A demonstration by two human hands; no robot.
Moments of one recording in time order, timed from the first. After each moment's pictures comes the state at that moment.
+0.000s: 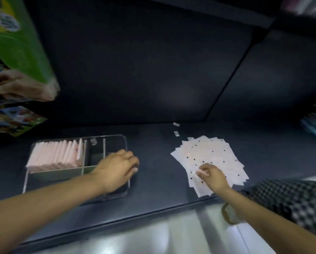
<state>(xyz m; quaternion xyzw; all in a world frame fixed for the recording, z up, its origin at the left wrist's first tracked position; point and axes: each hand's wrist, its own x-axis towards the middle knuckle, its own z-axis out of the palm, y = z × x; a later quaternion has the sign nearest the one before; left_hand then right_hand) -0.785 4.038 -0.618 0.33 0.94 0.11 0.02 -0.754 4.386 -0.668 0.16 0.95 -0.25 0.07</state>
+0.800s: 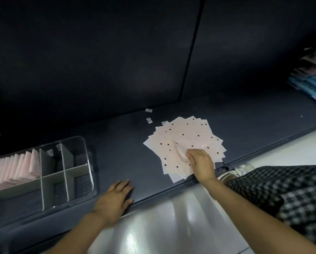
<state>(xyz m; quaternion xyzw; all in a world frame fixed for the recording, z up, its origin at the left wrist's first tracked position) -0.729 4.142 -0.713 0.25 0.94 0.08 0.23 -0.734 4.457 -0.697 0.11 0.97 -0.21 -0.08</state>
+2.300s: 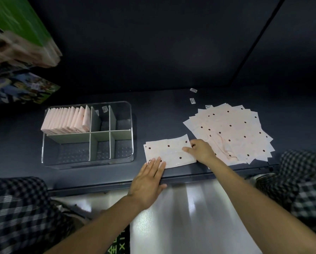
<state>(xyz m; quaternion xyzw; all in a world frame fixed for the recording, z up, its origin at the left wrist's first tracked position) -0.678 4.138 -0.728 0.21 0.96 0.07 0.15 -0.784 4.355 -0.729 0.10 0.93 -0.30 0.18</state>
